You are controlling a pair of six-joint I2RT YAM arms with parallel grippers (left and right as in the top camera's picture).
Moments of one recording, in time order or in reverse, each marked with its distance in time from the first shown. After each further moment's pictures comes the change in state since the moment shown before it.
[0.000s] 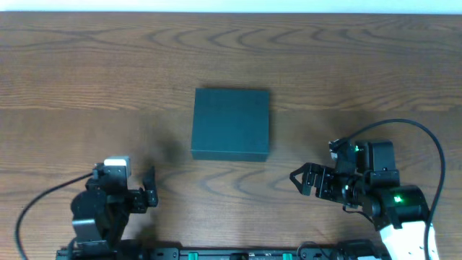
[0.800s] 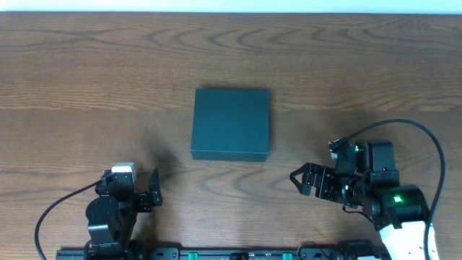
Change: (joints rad) left arm 0.004 -0.195 -0.243 0.111 -0.012 -0.048; right arm 0.000 0.000 -0.001 0.000 0.000 0.003
